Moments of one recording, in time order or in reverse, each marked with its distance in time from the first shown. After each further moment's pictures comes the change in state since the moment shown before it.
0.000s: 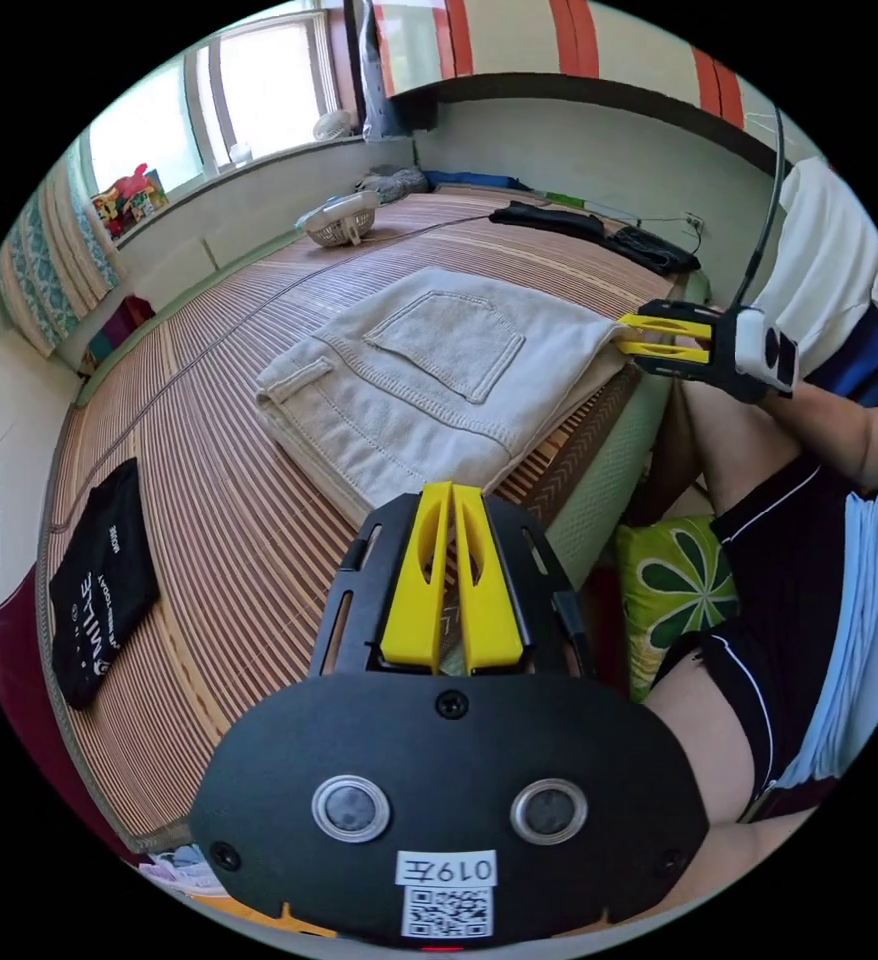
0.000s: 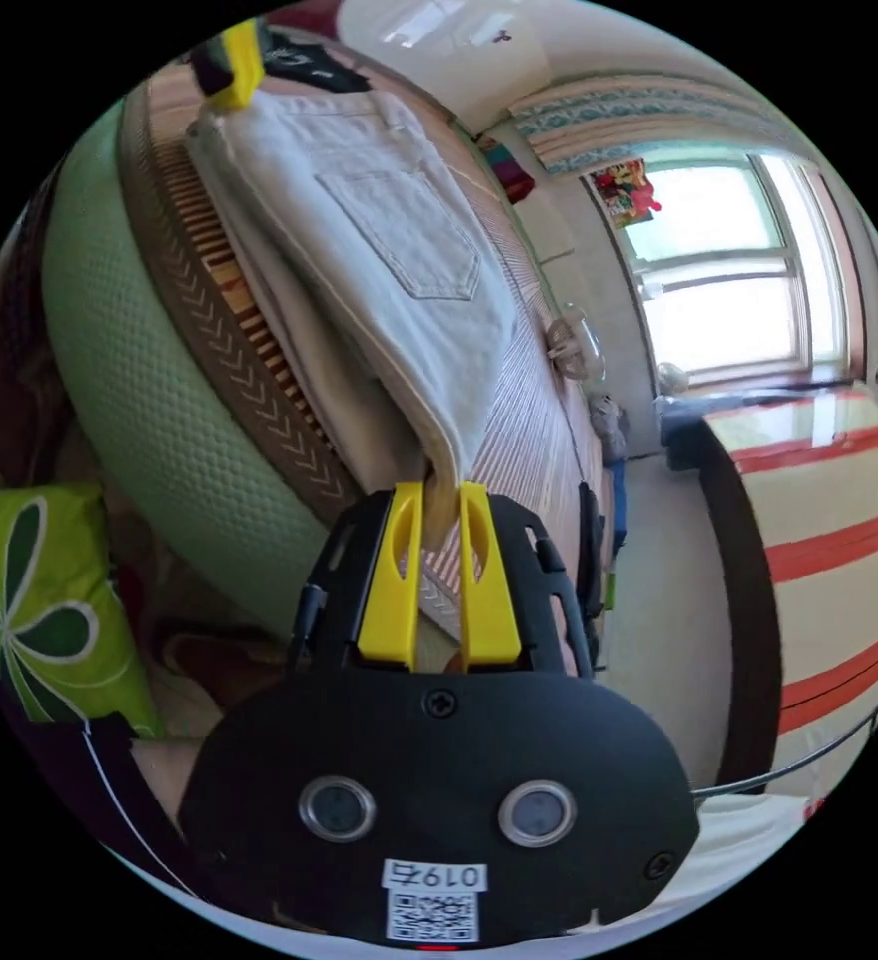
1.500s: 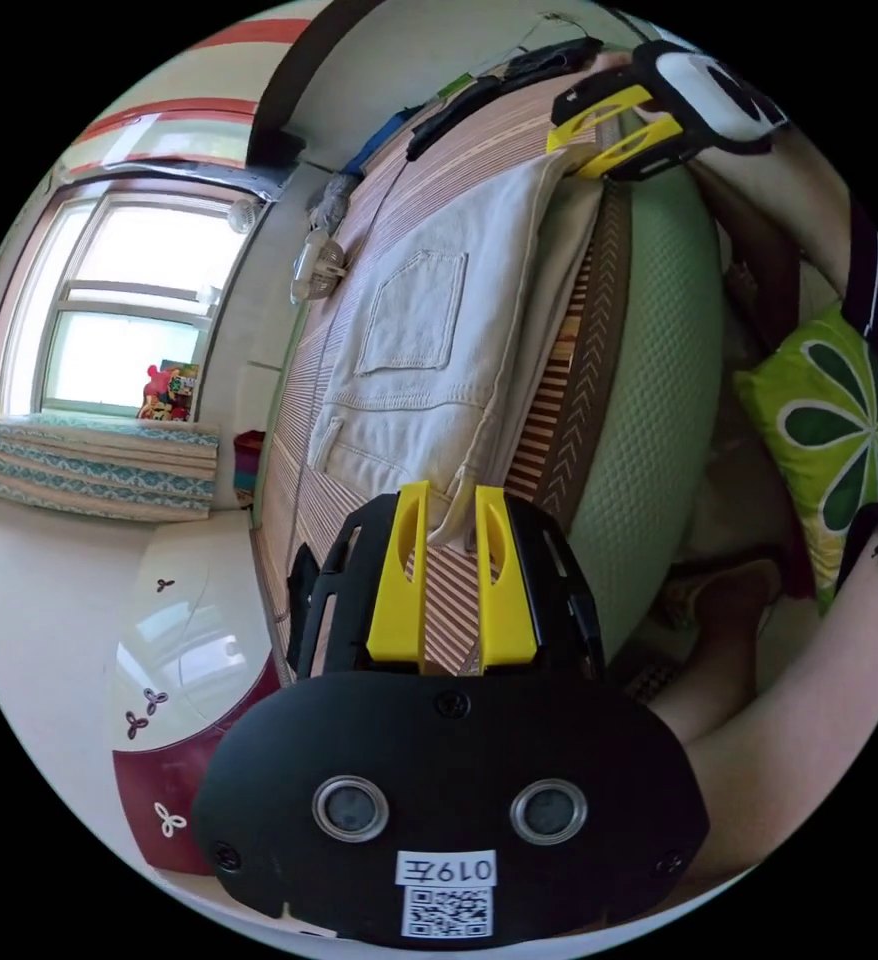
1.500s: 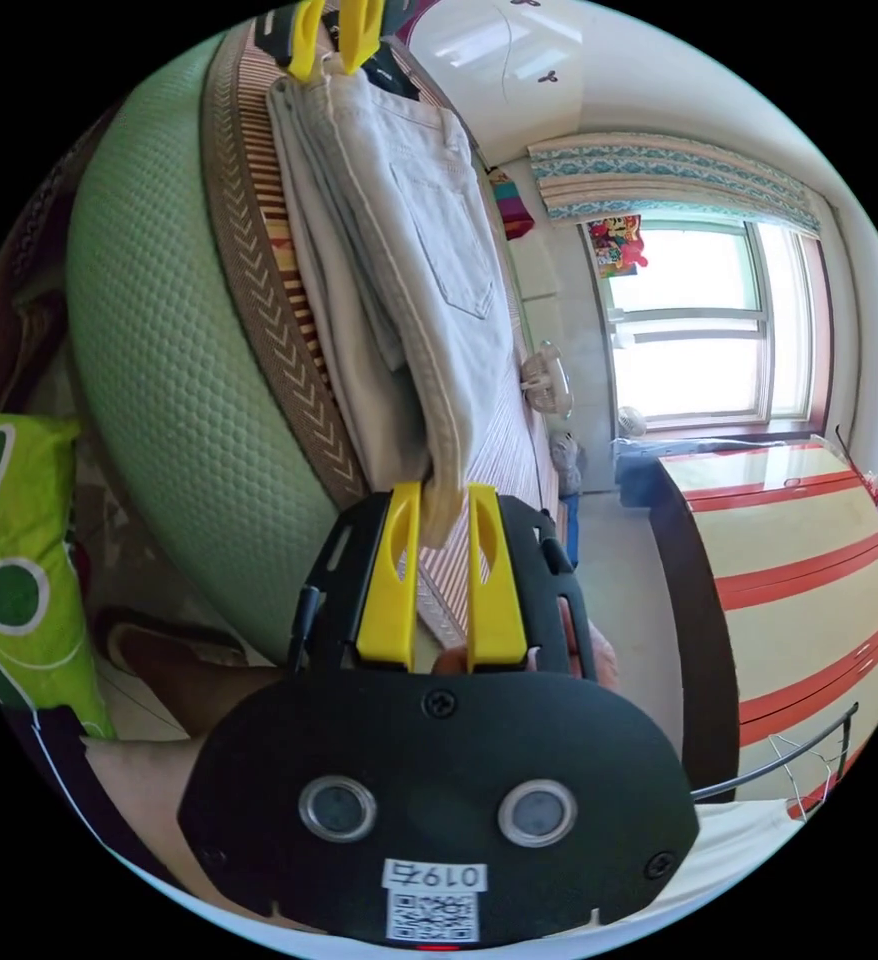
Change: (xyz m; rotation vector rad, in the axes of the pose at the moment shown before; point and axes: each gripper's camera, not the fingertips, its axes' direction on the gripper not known) left arm 0.354 0.010 0.110 -0.185 -0.668 0.539; right arm 0.175 0.060 0.004 0.068 0.129 -0.048
